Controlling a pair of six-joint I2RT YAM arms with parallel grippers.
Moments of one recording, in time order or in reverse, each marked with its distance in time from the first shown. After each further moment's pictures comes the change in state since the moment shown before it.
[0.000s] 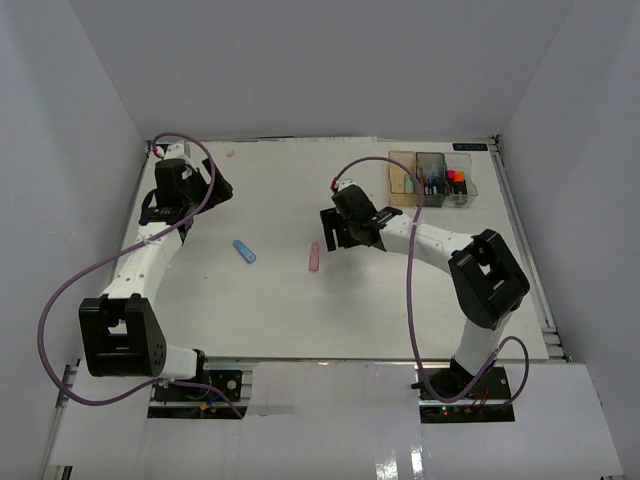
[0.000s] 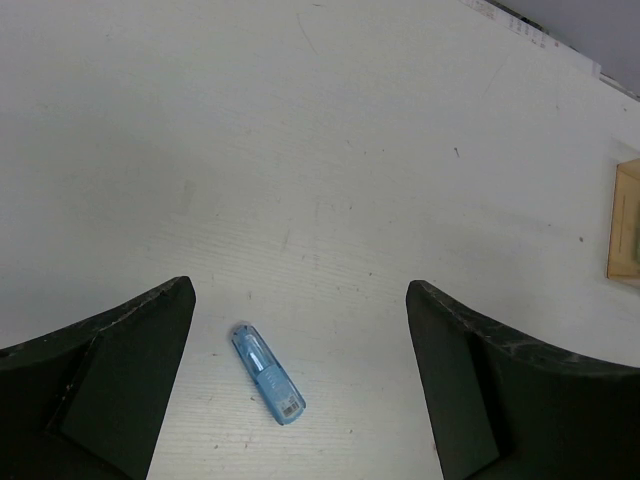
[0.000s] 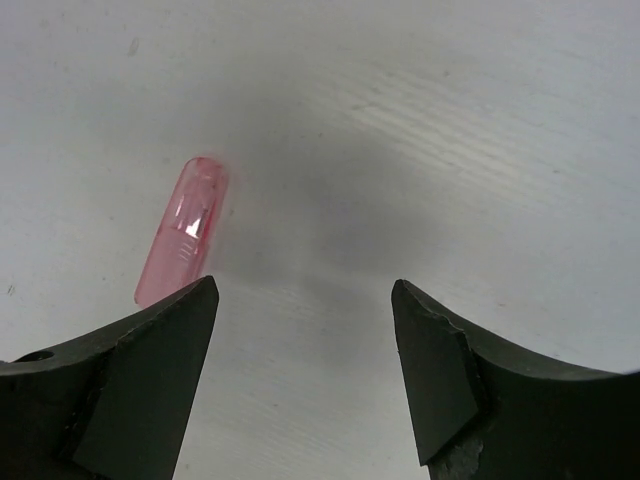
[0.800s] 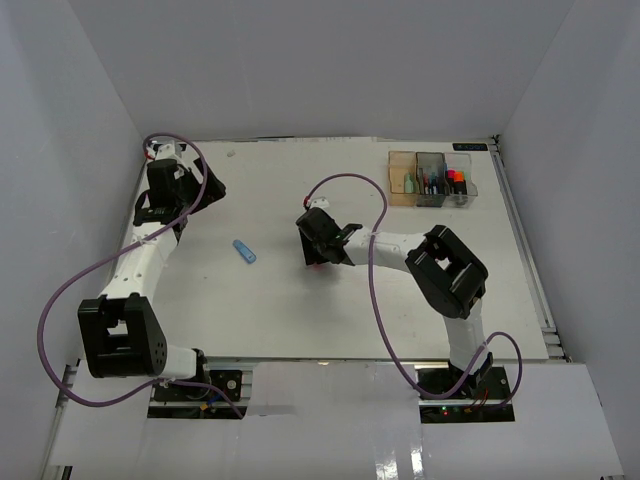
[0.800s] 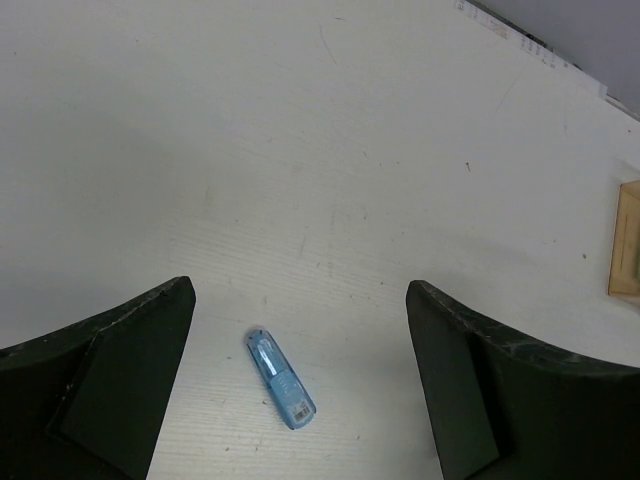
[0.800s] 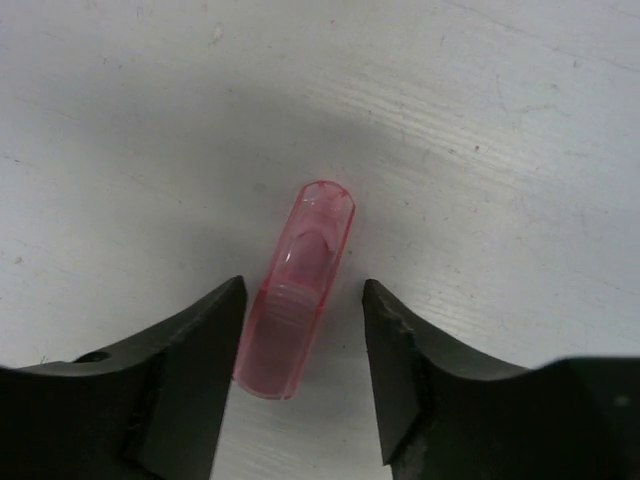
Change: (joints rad) left arm 0.040 0.000 0.000 -0.001 0.018 -0.009; right arm 0.184 0.220 0.086 0.079 0.135 0.146
